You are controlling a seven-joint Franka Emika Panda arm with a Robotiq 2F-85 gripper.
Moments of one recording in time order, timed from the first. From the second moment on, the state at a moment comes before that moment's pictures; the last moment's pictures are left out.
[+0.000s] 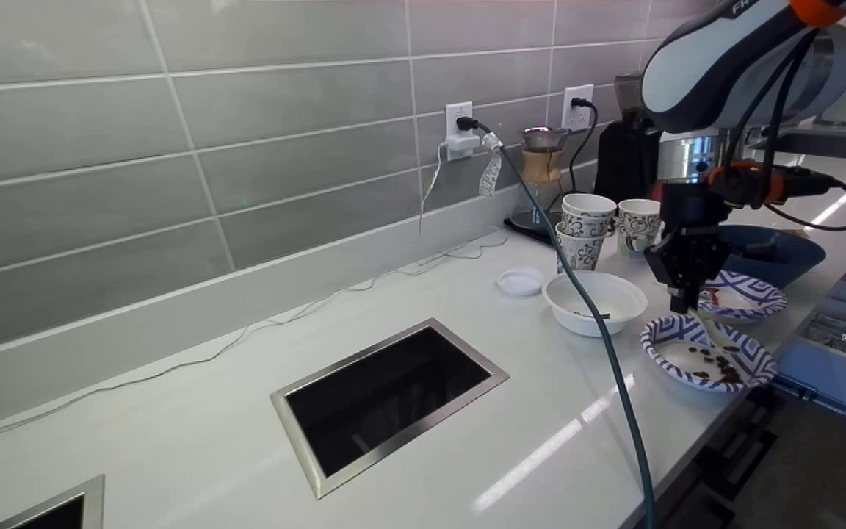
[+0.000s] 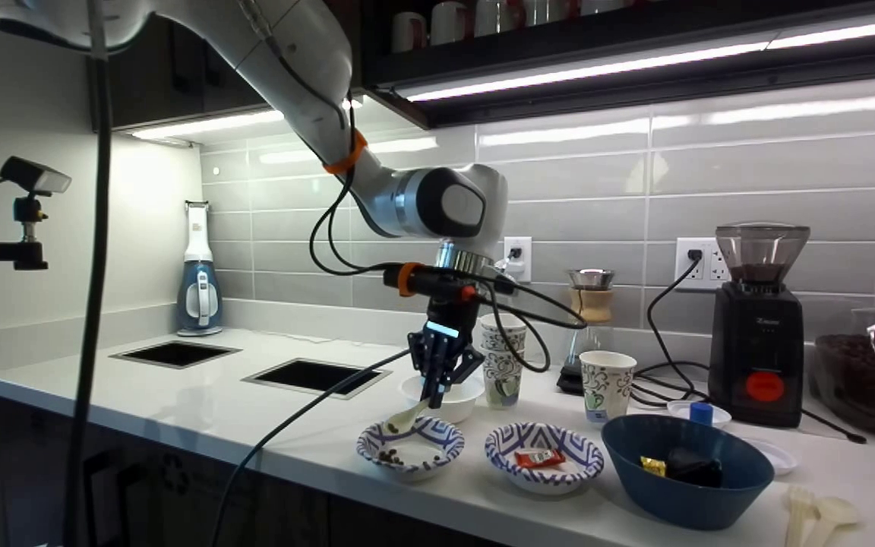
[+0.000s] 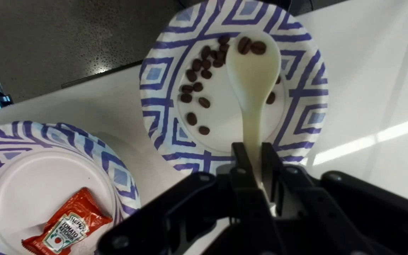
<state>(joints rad) 0.04 0.34 0.10 -1.87 -0.02 1.95 -0.17</state>
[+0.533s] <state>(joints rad) 0.05 0.35 0.09 -1.69 -0.06 1.68 -0.17</state>
